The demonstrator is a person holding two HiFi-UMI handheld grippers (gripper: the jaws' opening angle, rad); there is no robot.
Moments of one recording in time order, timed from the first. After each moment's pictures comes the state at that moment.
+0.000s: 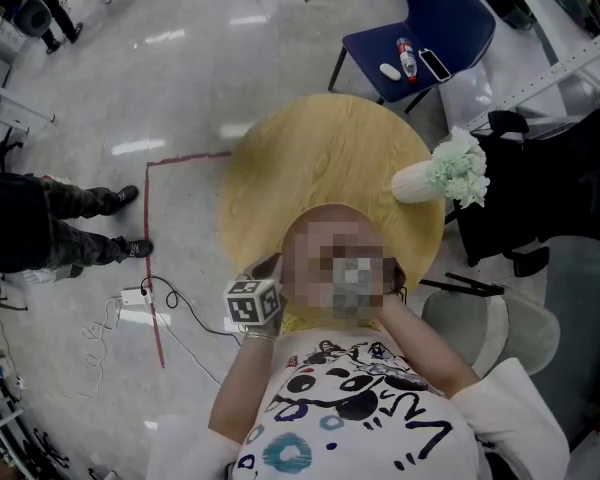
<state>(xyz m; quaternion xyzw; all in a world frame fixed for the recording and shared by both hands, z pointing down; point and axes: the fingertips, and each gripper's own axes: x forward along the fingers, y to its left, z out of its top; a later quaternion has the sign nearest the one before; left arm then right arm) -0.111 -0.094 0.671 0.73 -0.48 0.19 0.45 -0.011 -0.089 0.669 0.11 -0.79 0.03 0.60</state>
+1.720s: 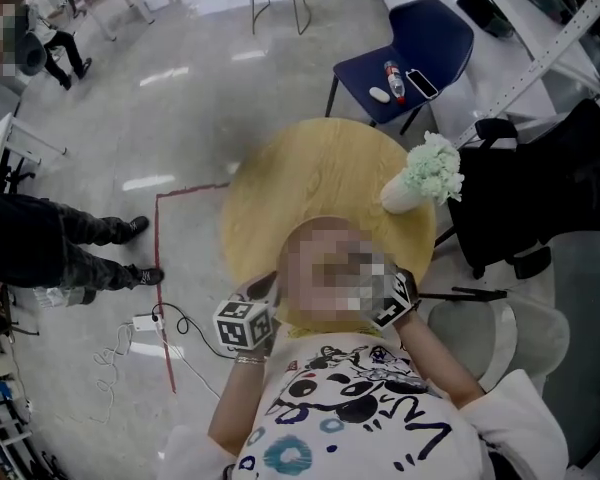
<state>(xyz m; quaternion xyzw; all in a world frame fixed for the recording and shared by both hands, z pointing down) -0.100 -0.080 0.599 0.80 -0.44 0.18 0.38 0.020 -0.109 0.577 0.28 -0.86 0.11 0.41</state>
